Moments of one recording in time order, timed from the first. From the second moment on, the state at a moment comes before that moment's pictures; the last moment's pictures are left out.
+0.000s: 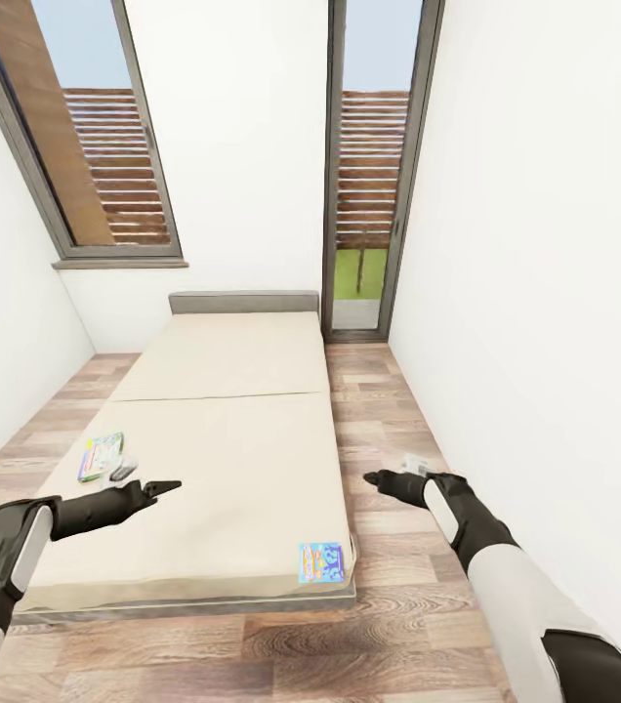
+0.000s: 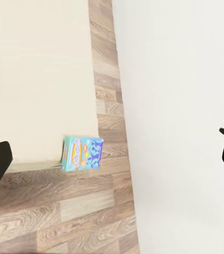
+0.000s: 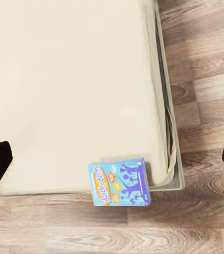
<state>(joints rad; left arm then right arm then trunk) -0.58 0.29 0.30 -0.99 0.21 0.93 -0.86 -0.83 0.04 -0.11 -0.57 -0.19 0.54 0.19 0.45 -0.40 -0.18</state>
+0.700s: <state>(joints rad) -0.58 0.19 0.27 -0.99 0.22 0.85 -0.49 -0.81 0.04 -0.11 -0.62 -0.19 0.57 0.19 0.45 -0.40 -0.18</state>
